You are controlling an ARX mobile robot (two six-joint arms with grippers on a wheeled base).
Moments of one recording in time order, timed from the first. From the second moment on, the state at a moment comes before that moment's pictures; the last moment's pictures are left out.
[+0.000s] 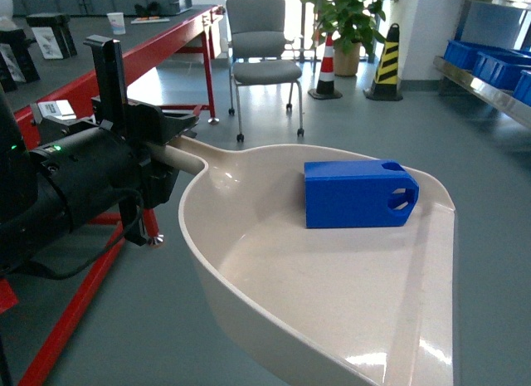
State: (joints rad) left arm -0.25 1.95 0.66 1.28 0.14 -1.46; right arm 0.14 0.55 0.17 0.37 0.14 0.00
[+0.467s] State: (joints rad) left arm -0.25 1.95 0.66 1.28 0.14 -1.46; right arm 0.14 0.55 0.17 0.37 0.14 0.00
